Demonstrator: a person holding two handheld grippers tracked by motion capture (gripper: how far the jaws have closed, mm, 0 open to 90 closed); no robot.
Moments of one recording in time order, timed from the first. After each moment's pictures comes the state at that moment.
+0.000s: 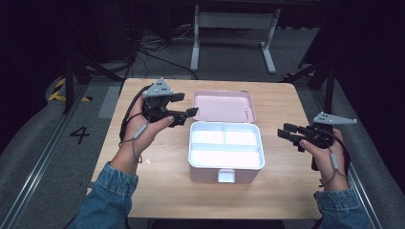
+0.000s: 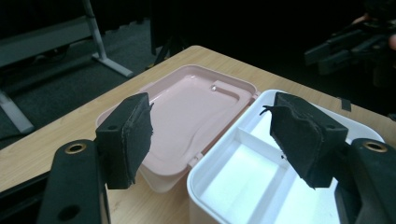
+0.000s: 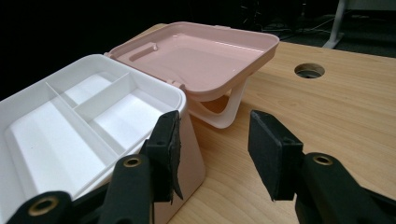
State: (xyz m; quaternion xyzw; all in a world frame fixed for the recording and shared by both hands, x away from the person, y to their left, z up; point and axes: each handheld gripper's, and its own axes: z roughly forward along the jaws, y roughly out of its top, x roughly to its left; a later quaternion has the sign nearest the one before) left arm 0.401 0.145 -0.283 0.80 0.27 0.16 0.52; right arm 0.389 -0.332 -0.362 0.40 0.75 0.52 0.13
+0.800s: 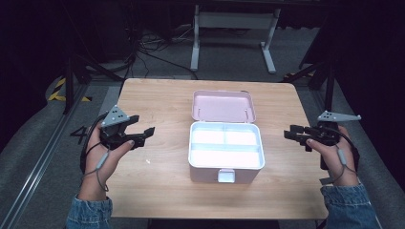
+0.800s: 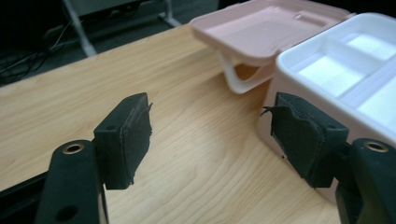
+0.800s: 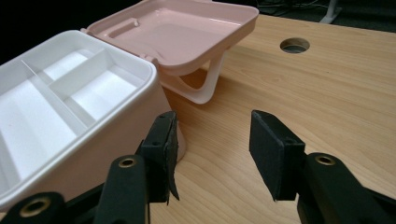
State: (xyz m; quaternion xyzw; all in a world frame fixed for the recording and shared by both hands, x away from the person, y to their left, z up) left arm 0.364 0.240 -0.339 0.78 0.40 0.21 0.44; right arm 0.397 -0.354 -0.366 0.41 0.77 0.48 0.12
